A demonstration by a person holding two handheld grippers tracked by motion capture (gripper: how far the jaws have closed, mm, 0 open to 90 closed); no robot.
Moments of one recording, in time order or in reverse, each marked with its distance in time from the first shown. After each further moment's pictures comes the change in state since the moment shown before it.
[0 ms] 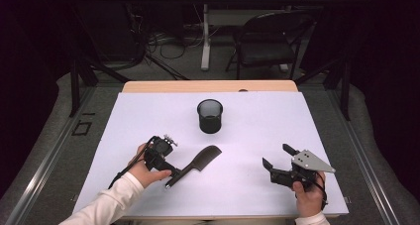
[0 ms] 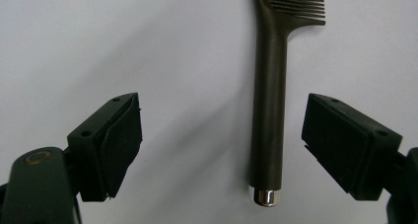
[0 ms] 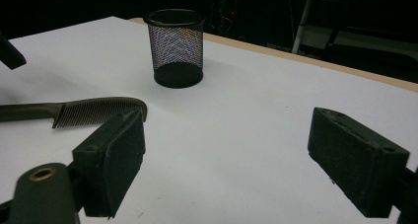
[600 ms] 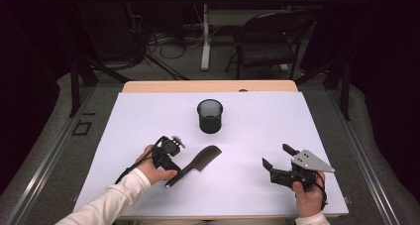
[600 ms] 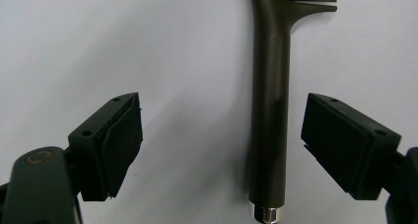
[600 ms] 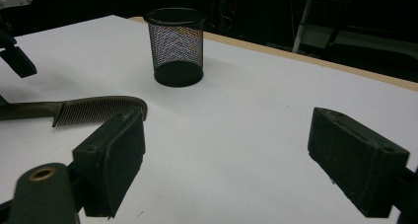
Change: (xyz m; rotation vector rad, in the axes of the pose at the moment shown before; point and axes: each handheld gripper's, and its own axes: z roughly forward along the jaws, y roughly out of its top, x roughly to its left) left arm -0.007 0.015 0.017 0.097 0.010 0.064; right arm 0.000 0.000 0.000 0.004 0.002 -0.001
